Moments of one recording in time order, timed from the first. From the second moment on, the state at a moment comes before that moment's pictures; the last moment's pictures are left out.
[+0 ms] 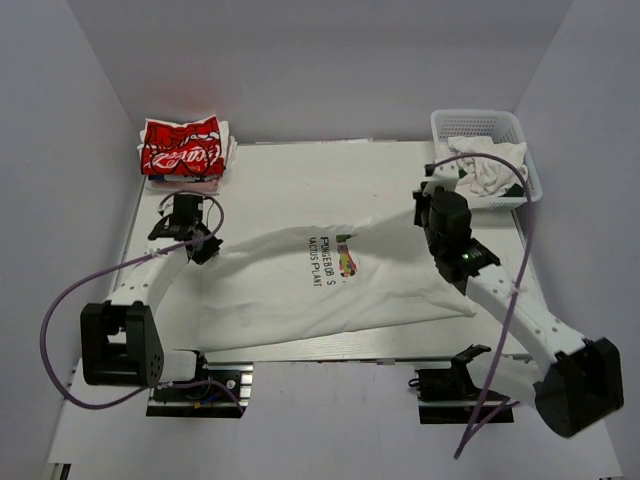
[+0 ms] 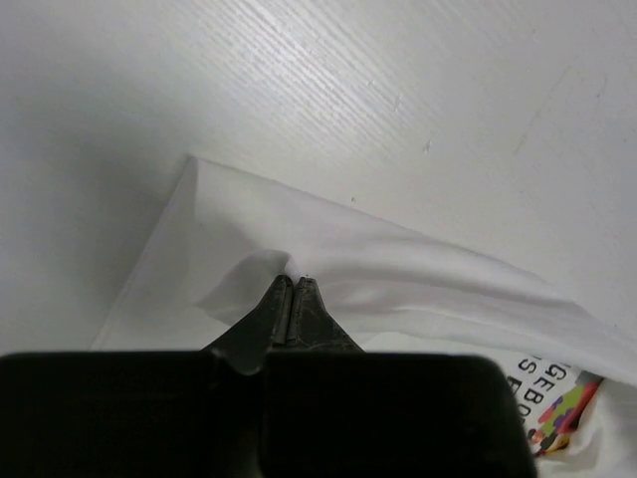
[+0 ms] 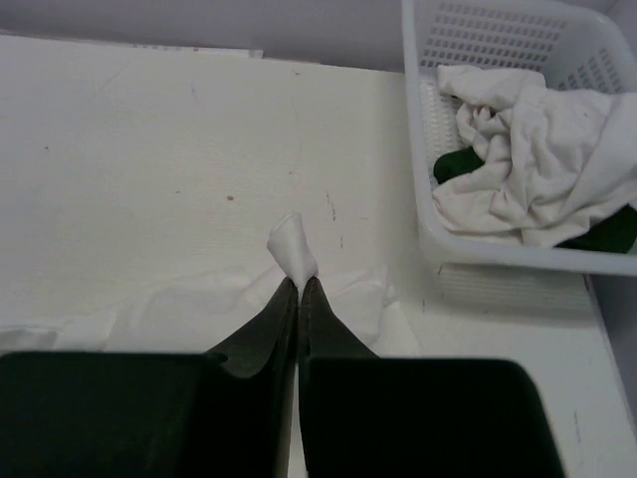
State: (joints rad) left arm -0.05 1.35 0.90 -0.55 -0.15 -0.74; right arm 0.47 1.13 0.81 0.08 0.42 -0.02
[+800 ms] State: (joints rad) left arm -0.06 1.18 0.72 -0.74 -0.26 -0.92; right arm 0.49 0.77 0.56 -0.79 0.49 0.85
